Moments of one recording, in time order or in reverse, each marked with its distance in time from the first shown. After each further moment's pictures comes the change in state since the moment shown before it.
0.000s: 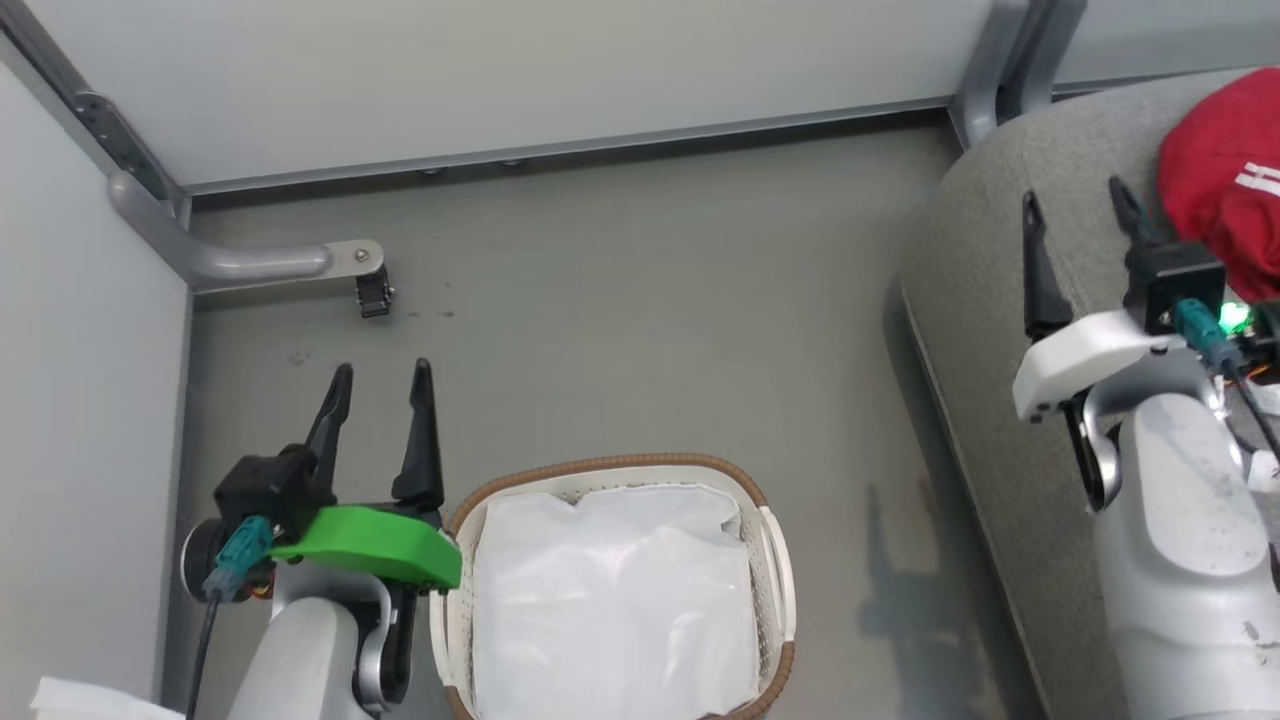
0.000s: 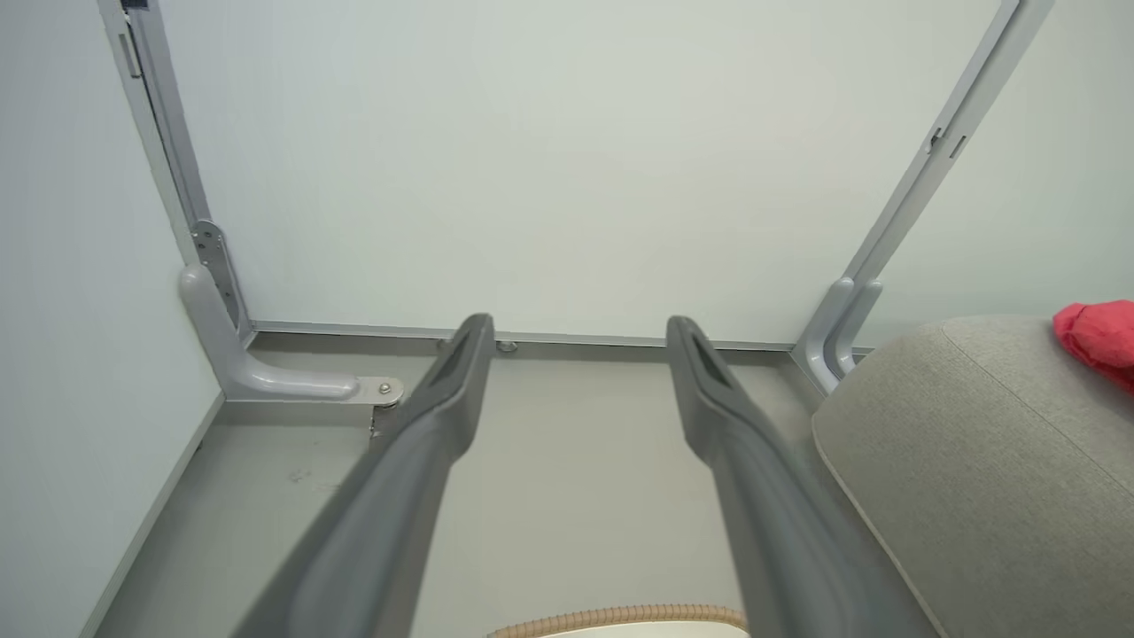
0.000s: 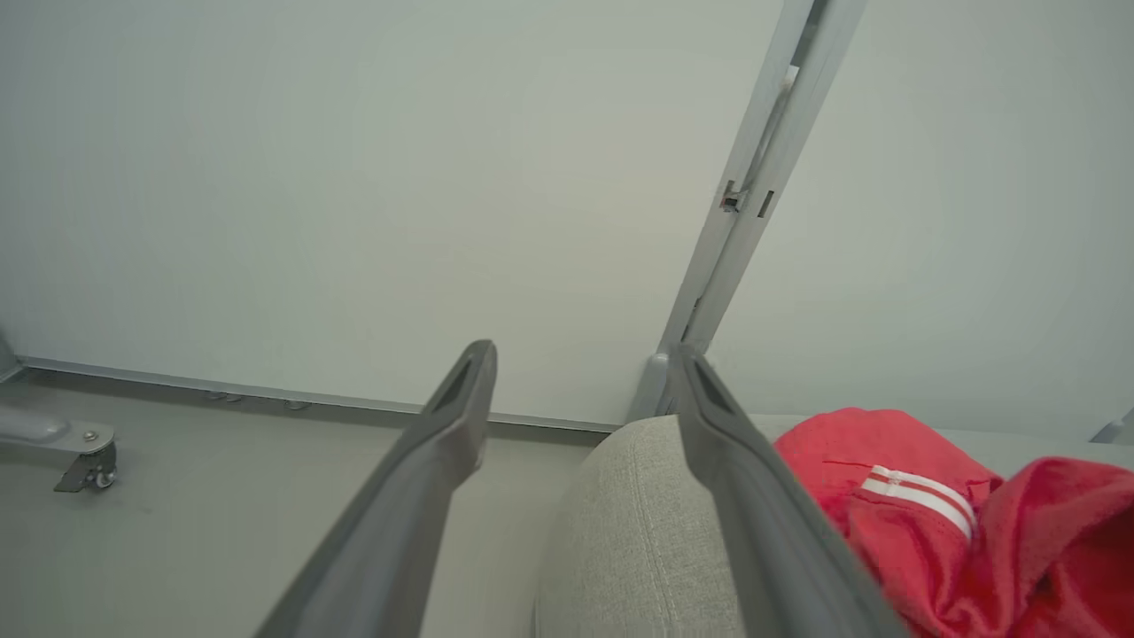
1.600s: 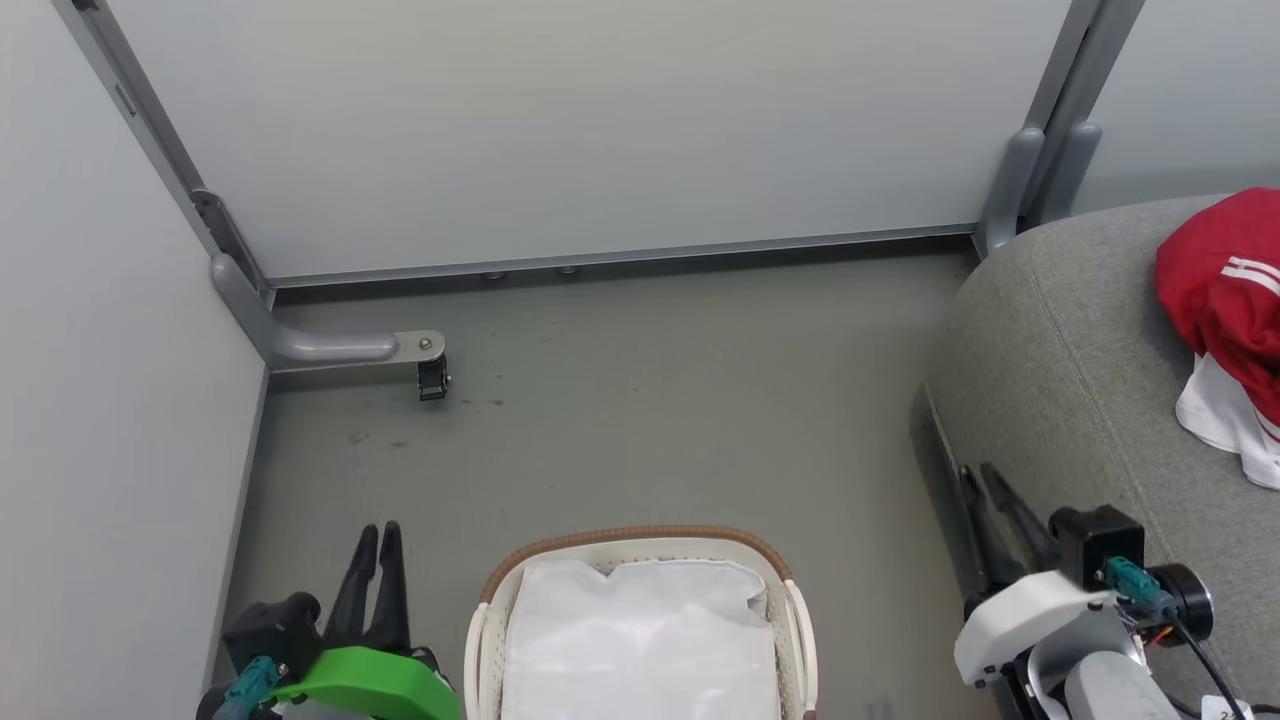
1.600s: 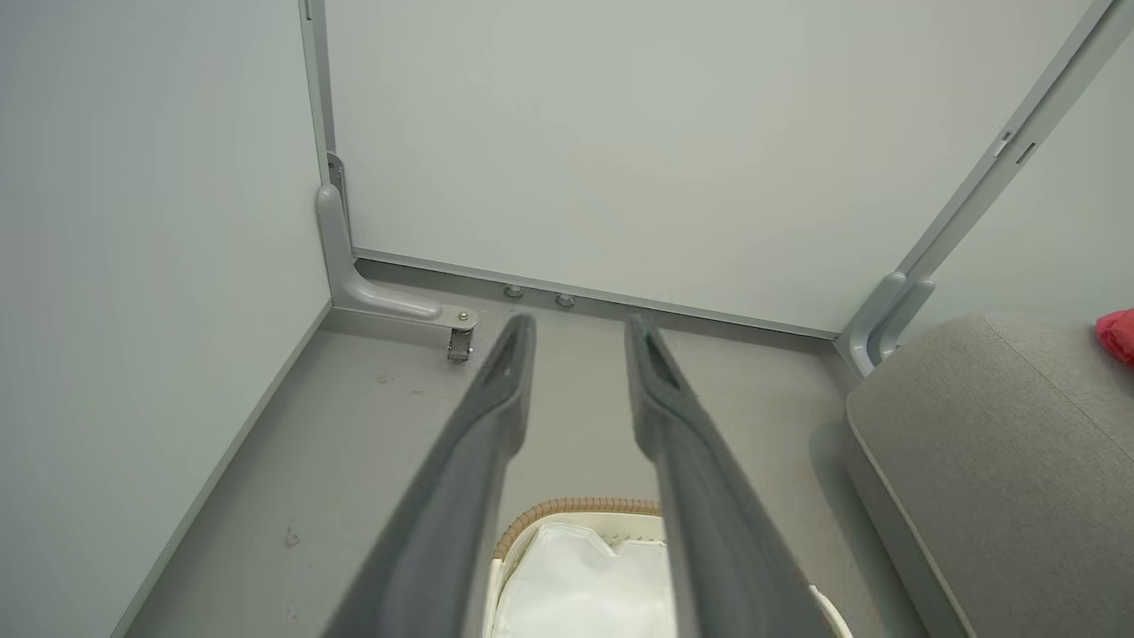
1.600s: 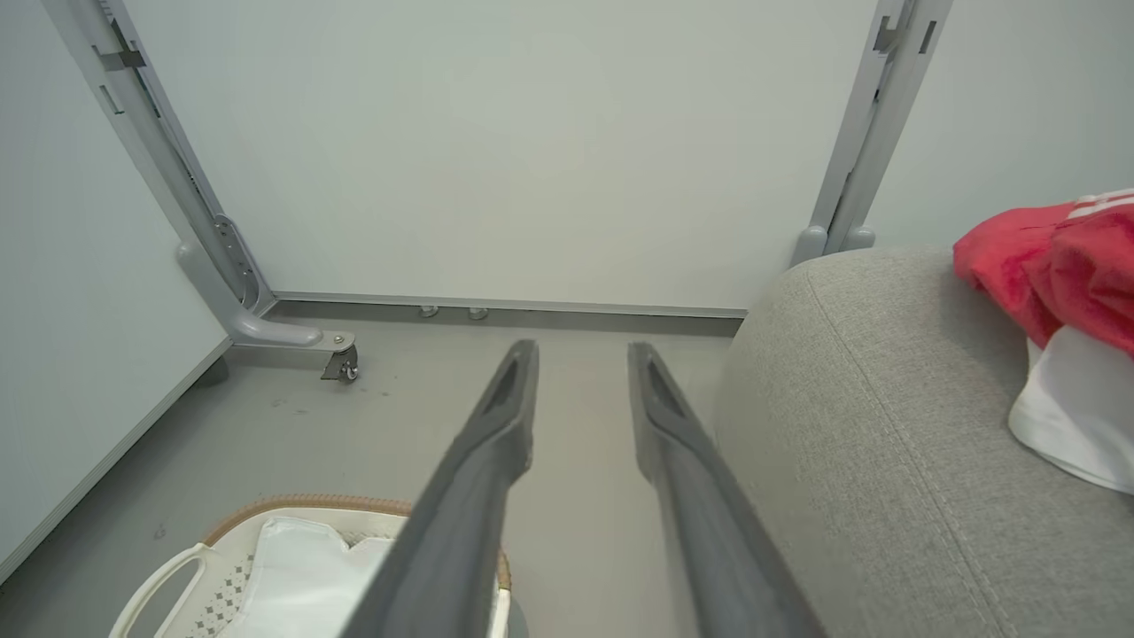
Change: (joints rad) left arm 0.226 -0.005 0.042 0.002 -0.028 0.001 0.000; right arm 0.433 0.015 0.198 -0.115 0.273 0.000 0.001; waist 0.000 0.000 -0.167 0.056
